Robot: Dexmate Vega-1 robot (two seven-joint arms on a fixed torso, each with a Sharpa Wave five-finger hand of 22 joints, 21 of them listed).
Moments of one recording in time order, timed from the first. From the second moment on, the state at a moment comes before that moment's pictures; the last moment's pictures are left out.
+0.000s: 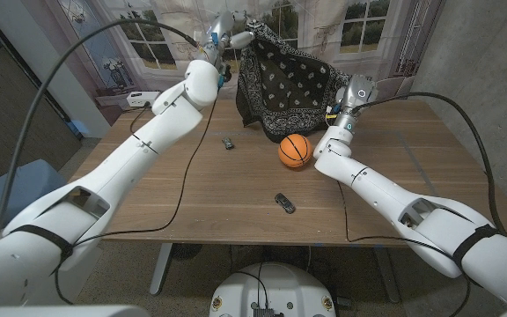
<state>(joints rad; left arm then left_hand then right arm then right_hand) 0.48 0.54 0.57 -1.85 0.16 0.32 0.32 0.88 -0.05 0.69 -0.16 0.70 0.92 -0.08 0.76 0.54 0.38 -0.14 0.24 0.27 0.19 -0.04 0.20 0.20 0.26 0.08 0.31 0.21 -0.48 -0.31 -0.75 -1.27 -0.40 -0.82 -1.10 1.00 0.15 0.41 -0.08 0.18 0.88 0.01 0.49 0.32 0.79 -0.01 0.49 0.40 0.80 -0.09 0.57 0.63 0.58 0.04 0.34 0.23</state>
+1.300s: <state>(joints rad) 0.71 0.60 0.55 -2.07 -0.10 0.16 0.14 0.89 -0.04 0.72 -0.17 0.65 0.93 -0.09 0.77 0.55 0.40 -0.12 0.24 0.28 0.19 -0.04 0.20 0.20 0.23 0.09 0.32 0.21 -0.85 -0.46 -0.57 -1.58 -0.48 -0.80 -1.11 1.00 0.15 0.41 -0.07 0.18 0.87 0.00 0.49 0.30 0.79 -0.04 0.49 0.40 0.75 -0.08 0.50 0.63 0.53 0.03 0.35 0.23</state>
